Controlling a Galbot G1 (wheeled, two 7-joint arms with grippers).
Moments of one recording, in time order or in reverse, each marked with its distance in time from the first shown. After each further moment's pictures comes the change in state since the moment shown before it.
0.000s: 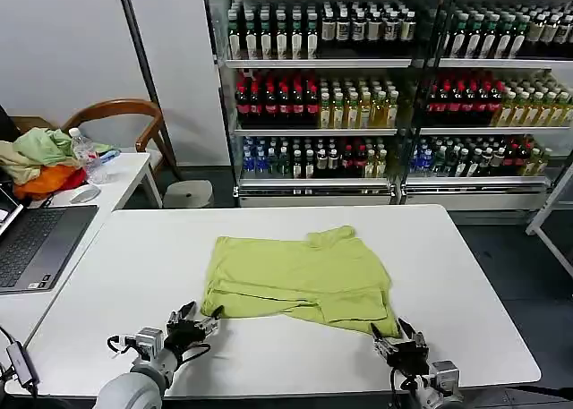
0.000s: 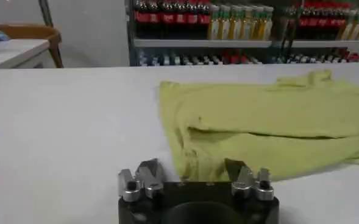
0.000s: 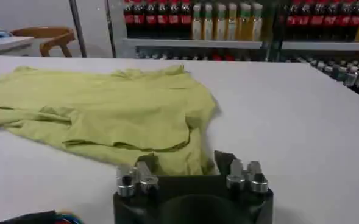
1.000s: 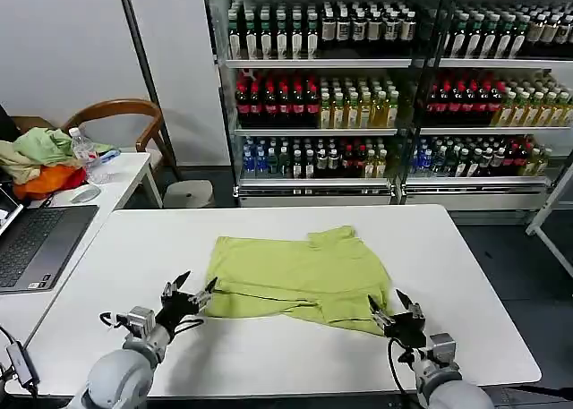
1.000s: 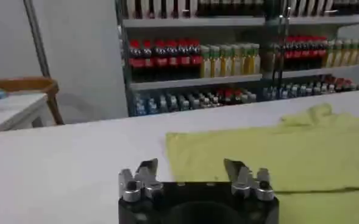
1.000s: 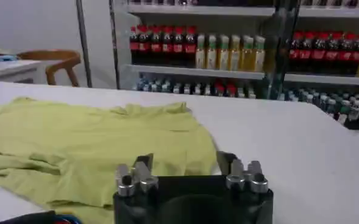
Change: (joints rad) left arm -0.045 0.034 -0.018 0.020 0.037 -0.086 0.060; right arm 0.075 -0.010 0.002 0.019 -0.015 0.003 -0.015
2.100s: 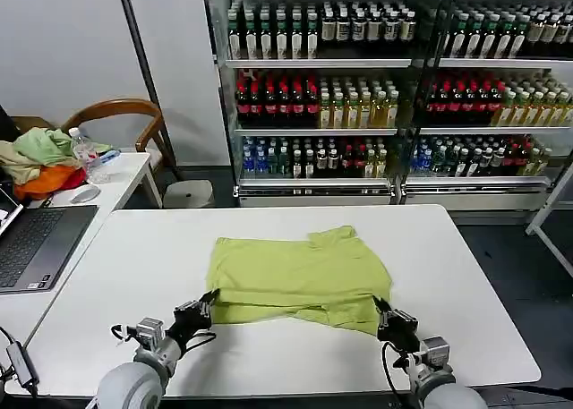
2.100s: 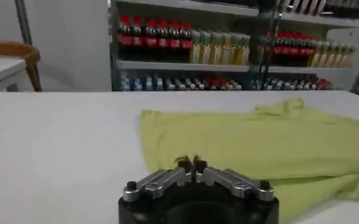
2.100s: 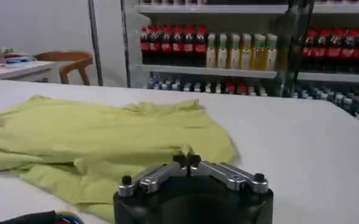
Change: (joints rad) left arm -0.053 -0.025 0.042 0.039 -0.026 0.005 0.055; right arm 0.081 0.024 -0.057 -0.076 -0.008 0.023 -0.044
